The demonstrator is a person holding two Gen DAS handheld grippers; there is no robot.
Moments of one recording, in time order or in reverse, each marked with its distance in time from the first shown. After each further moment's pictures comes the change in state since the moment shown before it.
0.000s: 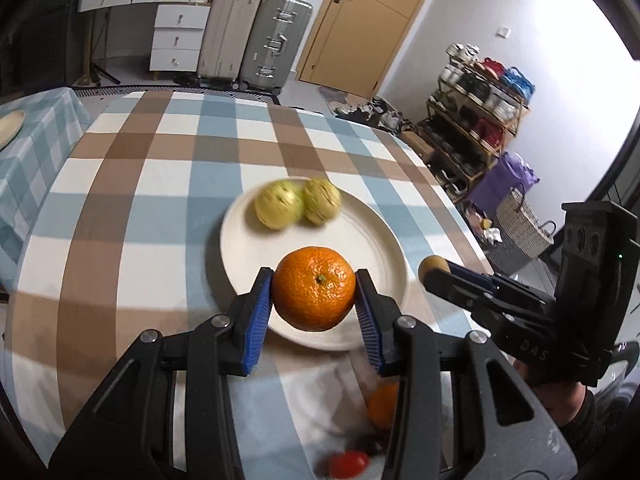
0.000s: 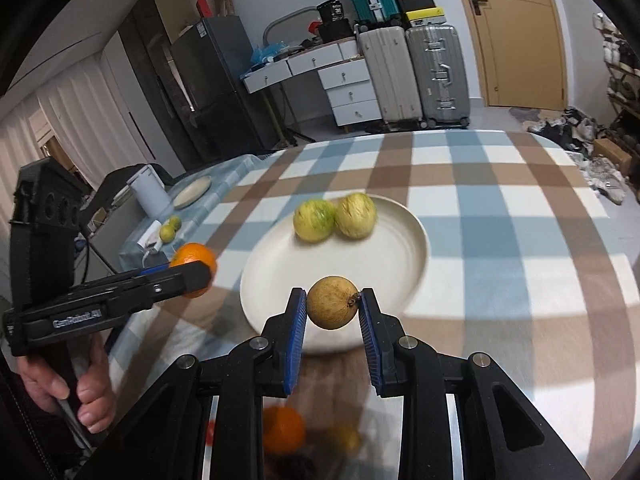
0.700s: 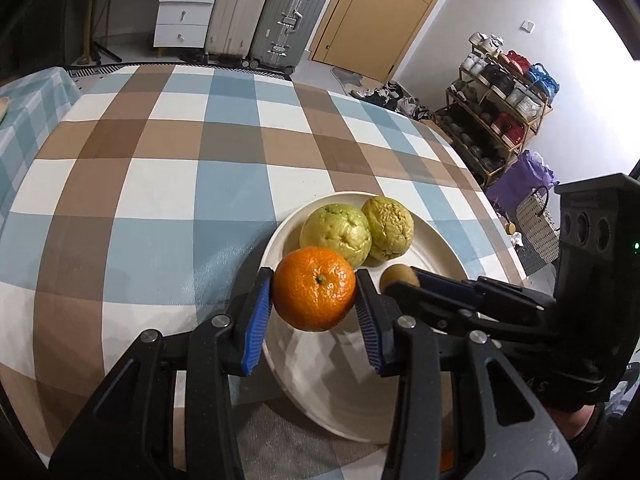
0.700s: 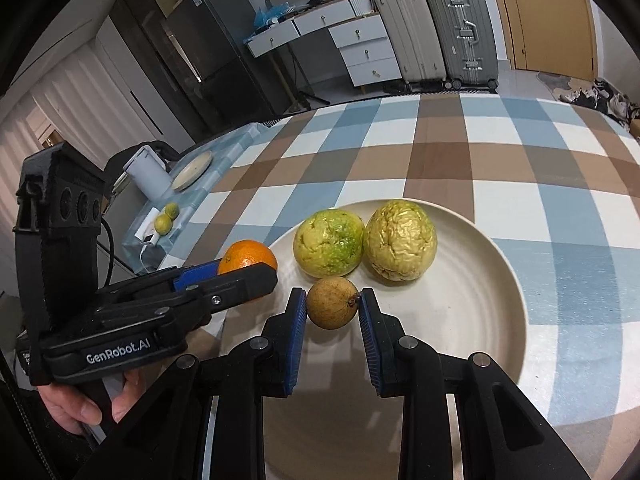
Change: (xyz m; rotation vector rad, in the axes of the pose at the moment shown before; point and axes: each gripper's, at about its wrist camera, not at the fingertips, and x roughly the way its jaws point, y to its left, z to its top) left arm 0.103 0.052 0.038 -0.031 0.078 0.021; right arm 0.120 0.000 0.048 0.024 0.157 0.072
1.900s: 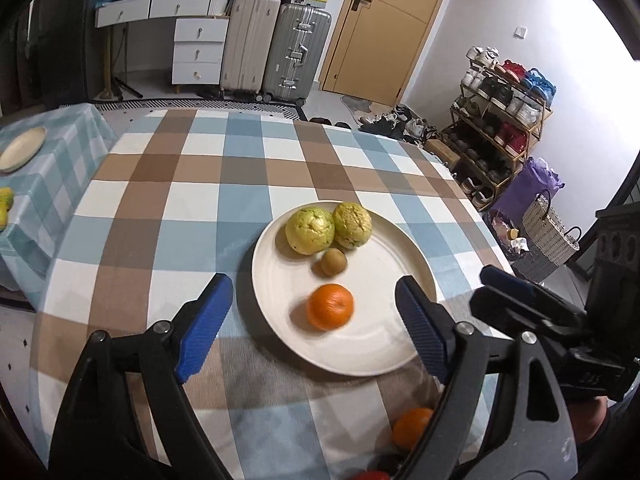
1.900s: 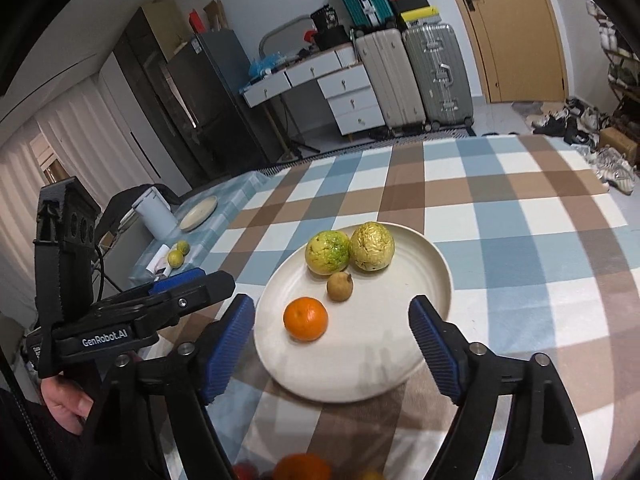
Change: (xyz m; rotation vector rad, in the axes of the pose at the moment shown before) left arm -0.104 -0.052 -0.042 0.047 -0.126 0.097; right arm -0.107 0.011 -0.044 0.031 -0.205 -0.036
